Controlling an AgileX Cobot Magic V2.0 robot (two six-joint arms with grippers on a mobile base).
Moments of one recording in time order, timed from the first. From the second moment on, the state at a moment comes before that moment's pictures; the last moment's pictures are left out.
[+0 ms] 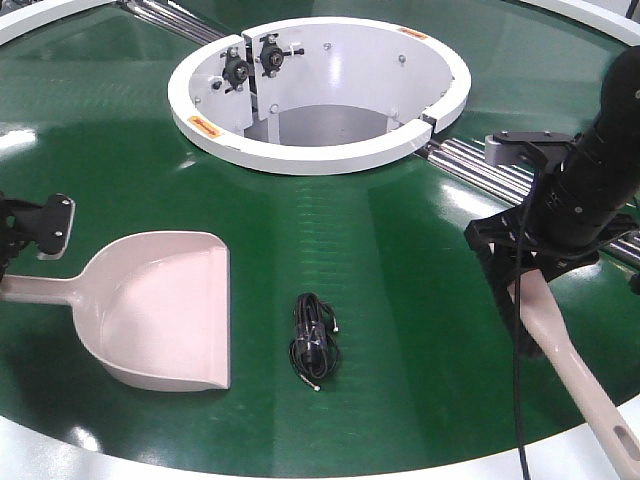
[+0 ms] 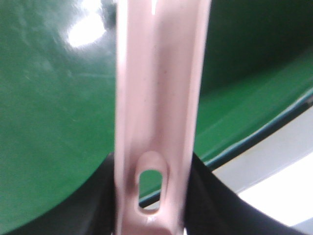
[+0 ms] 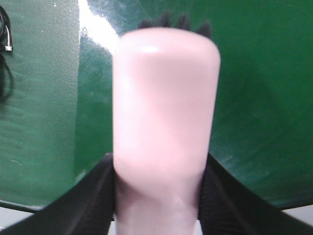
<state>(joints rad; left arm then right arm) 0.00 1.85 -1.42 0.26 1.22 1.33 0.13 1.67 -1.40 0.13 1.24 -0.05</state>
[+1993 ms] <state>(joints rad) -0.26 1.85 -1.42 0.26 1.23 1.18 0.13 1.67 -1.40 0.13 1.24 -0.05</state>
